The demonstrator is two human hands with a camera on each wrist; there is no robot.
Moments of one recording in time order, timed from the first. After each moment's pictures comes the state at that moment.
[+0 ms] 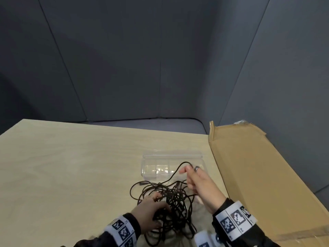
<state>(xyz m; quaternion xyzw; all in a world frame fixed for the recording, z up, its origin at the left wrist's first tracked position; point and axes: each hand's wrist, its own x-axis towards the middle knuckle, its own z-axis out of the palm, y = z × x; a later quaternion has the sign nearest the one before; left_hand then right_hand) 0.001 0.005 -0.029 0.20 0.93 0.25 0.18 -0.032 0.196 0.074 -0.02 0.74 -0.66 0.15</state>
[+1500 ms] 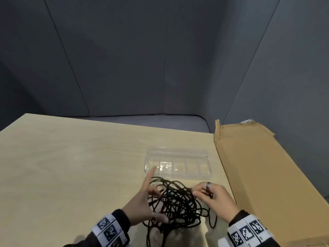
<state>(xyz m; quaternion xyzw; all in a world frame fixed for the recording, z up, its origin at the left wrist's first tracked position) -0.004 -0.015 -0.001 0.07 0.78 0.61 0.16 -0.035 0.236 0.035 -0.13 0.86 -0.47 0.12</state>
